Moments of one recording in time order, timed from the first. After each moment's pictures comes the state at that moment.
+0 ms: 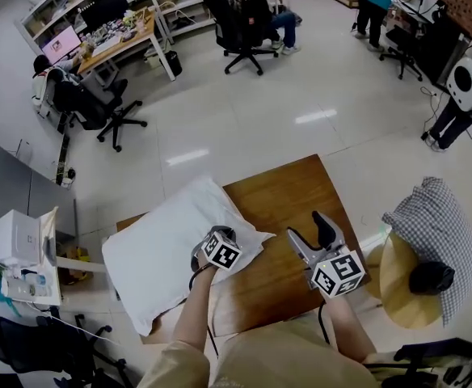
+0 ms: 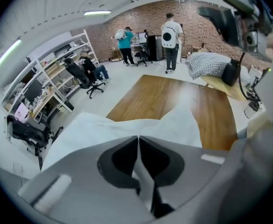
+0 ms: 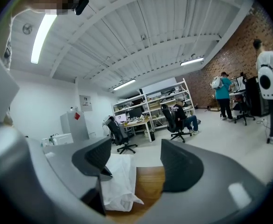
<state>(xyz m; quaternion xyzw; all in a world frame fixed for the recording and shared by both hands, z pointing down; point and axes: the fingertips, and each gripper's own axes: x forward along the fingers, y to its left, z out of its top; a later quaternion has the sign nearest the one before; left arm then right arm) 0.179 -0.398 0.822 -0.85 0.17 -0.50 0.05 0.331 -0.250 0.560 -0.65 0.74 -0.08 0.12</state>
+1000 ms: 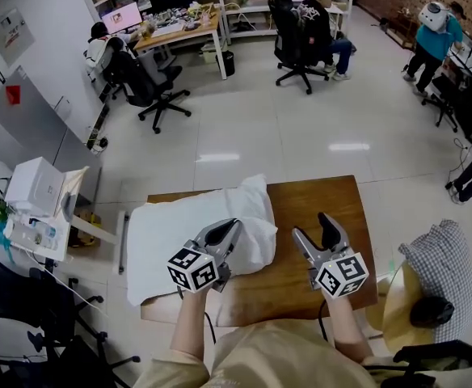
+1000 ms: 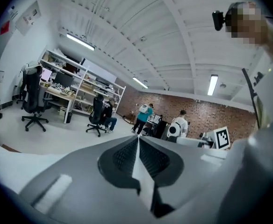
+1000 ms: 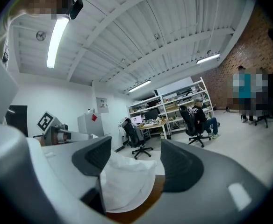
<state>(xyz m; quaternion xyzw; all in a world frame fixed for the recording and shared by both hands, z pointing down) 0.076 -0.295 0.547 -0.97 0.20 0.01 -0.13 0.226 -0.238 0.544 -0.58 0.80 -0.05 0.13</state>
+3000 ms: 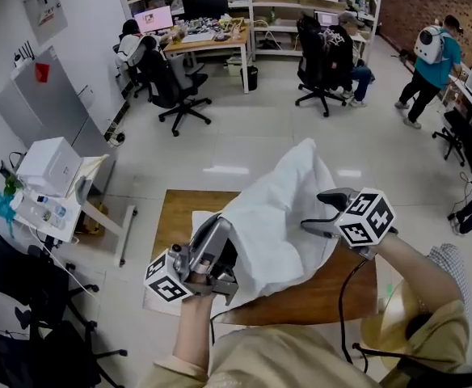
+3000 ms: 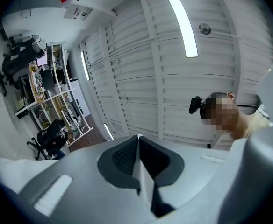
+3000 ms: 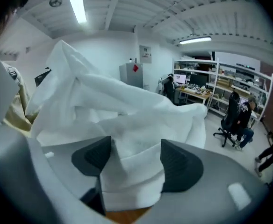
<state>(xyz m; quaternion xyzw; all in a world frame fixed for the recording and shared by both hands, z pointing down) -0.017 -0.136 0.392 -0.90 0.01 0.39 -0.19 0.158 -0.180 0.515 -0.33 0.91 -0.10 -0.25</state>
